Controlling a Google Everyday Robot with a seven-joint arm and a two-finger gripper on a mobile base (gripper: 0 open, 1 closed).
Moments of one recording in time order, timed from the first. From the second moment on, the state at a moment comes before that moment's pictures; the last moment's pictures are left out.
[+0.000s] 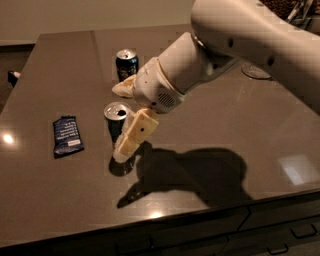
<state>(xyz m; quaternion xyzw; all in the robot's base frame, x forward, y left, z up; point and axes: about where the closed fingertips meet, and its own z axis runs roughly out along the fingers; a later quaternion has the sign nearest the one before) 0.457 0.072 0.922 -0.69 0.60 0.29 0.30</state>
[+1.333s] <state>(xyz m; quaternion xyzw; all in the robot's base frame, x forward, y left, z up) 0.481 0.048 0.937 -0.68 0.62 0.27 0.29</state>
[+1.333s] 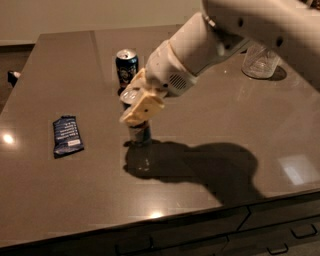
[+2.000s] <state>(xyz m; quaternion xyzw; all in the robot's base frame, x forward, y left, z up) 0.498 -0.006 0.965 -0.72 0.63 0.15 0.24</state>
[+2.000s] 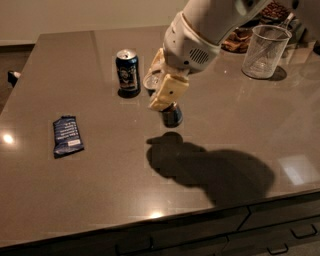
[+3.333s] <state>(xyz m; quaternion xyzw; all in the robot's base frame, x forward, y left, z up) 0.523 -0.030 0.921 -0.81 0.57 0.00 0.11</state>
